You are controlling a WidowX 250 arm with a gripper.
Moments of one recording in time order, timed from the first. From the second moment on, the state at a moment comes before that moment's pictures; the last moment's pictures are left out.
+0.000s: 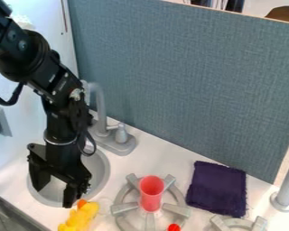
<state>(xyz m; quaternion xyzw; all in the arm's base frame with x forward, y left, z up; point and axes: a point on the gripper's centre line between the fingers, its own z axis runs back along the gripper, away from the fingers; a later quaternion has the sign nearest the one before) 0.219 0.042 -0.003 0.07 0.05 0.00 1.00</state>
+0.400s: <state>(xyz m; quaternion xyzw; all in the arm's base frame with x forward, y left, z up) 0.228 0.034 -0.028 0.04 0.06 0.00 1.00</state>
